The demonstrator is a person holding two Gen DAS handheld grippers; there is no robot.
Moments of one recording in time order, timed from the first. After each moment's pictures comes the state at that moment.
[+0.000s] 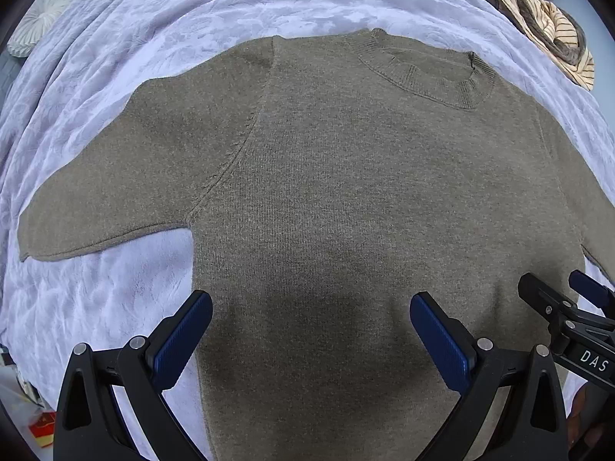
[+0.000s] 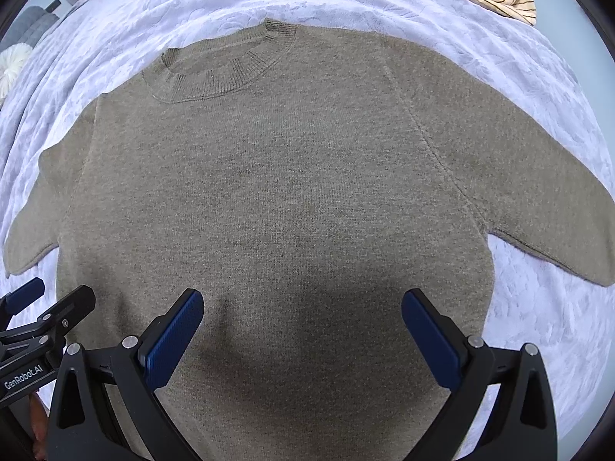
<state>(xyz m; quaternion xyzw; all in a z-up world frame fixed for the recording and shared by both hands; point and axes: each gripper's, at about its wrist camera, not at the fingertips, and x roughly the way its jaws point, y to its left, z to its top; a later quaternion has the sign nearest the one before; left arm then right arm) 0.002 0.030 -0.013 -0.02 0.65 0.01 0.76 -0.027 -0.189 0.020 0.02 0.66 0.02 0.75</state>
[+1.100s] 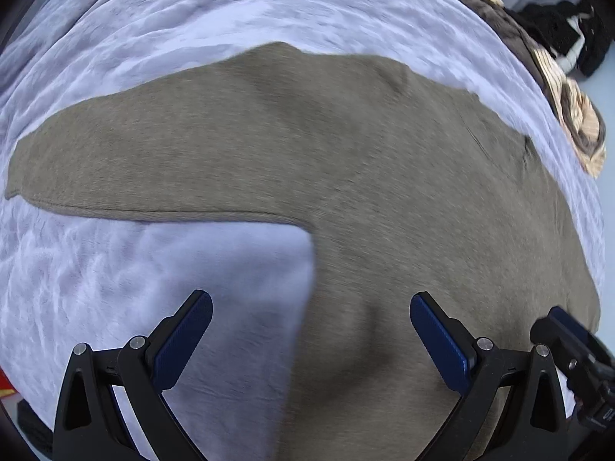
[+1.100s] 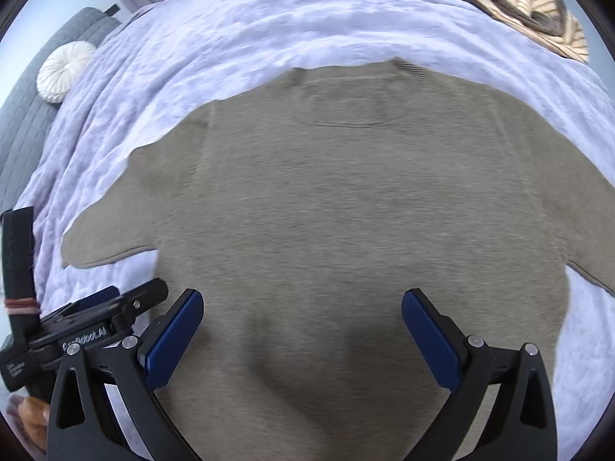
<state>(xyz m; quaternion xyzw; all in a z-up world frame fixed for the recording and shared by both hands) -0.015 0.172 -0.023 -0.17 0.62 0.04 0.77 -0.037 -0.084 0.053 0.06 0.62 0.14 0.77</state>
